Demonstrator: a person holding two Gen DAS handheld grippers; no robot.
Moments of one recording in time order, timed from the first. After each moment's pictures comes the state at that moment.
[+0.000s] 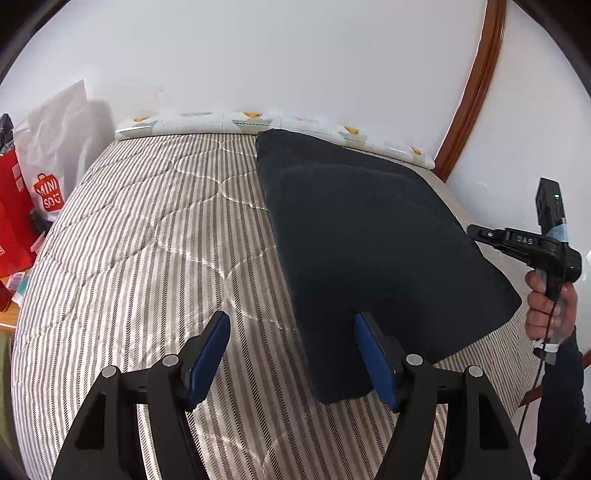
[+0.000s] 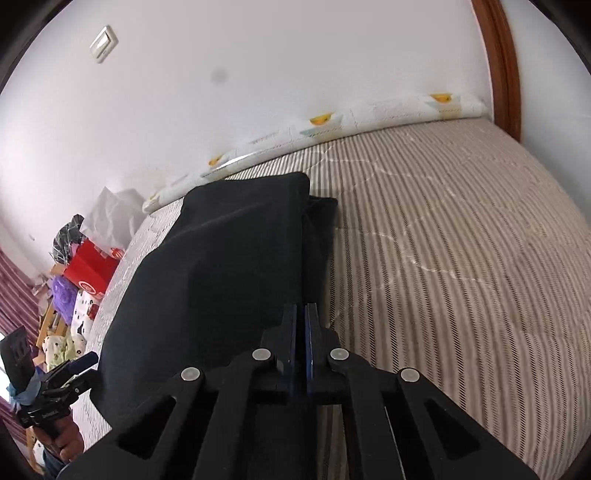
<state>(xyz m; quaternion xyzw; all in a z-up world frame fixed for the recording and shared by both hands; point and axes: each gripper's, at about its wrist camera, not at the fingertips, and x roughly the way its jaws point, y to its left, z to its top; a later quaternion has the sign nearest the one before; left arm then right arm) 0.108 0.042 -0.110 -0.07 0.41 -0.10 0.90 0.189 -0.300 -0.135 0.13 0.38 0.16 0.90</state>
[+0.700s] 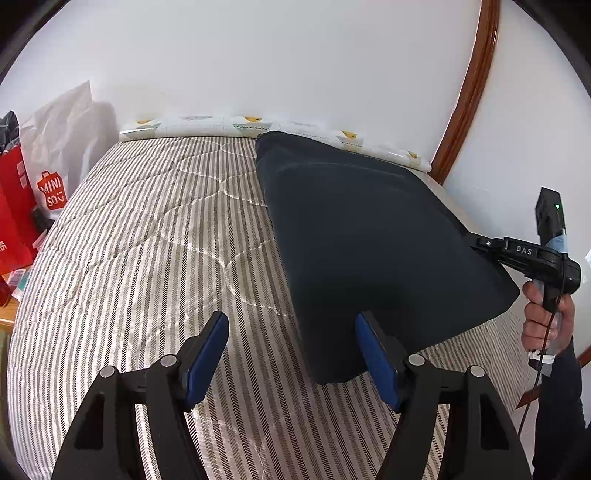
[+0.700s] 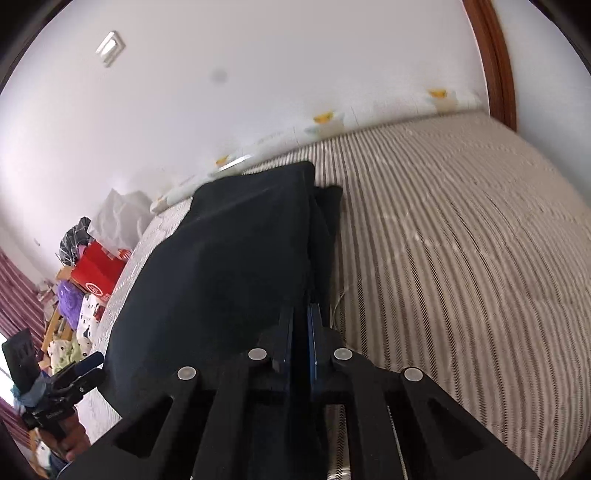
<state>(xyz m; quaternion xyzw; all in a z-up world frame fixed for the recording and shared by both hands) 0.090 0.040 -0.114 -0.07 0.40 -0.10 0.91 0.166 -0.303 -0.148 0.14 0.37 0.16 0.90</state>
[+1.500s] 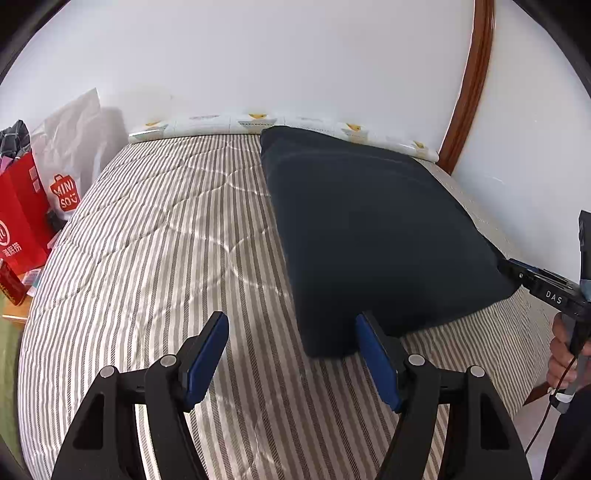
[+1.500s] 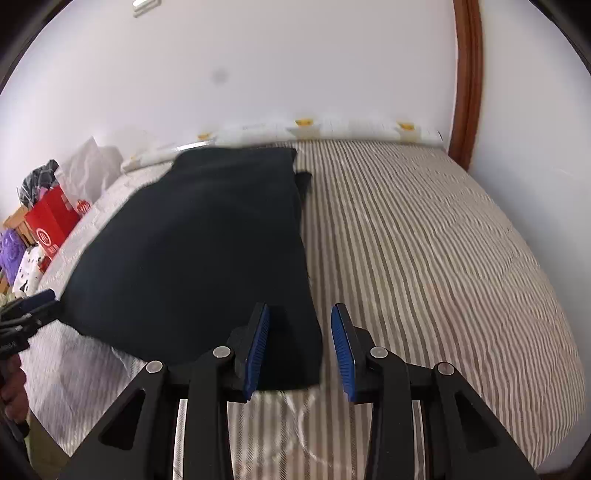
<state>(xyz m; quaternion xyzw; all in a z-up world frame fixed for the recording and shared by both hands) 0.070 0.029 -0.114 -0.04 0.40 -0.07 0.91 0.090 -0.283 -0.150 0.02 0.36 0.07 0.93</state>
